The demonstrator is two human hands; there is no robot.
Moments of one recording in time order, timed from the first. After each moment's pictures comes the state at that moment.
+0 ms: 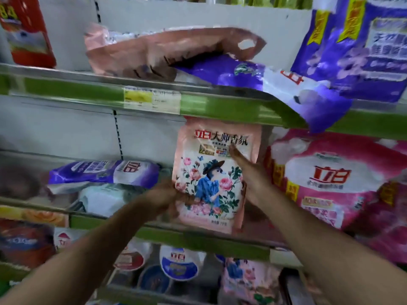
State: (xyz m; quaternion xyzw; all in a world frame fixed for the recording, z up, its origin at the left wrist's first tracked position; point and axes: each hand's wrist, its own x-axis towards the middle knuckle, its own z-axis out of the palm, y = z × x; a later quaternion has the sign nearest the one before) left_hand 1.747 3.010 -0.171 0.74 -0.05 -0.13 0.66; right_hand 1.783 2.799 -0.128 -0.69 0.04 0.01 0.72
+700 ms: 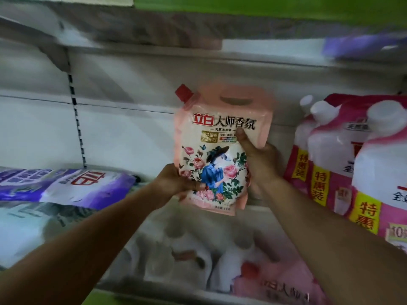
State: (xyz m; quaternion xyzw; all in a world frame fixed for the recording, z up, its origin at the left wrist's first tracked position) left_hand 1.909 2.993 -0.224 0.74 -0.11 0.01 0.67; right_hand 1.912 2.800 -0.167 -0.63 -0.08 -0.18 0.76
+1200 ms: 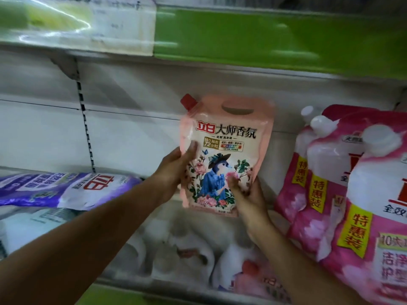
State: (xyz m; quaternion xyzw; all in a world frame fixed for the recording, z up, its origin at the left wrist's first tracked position) left_hand 1.886 2.988 -0.178 0.66 -0.04 0.04 0.75; right_hand 1.889 2.807 -0.239 -0.66 -0.09 -0.10 0.74
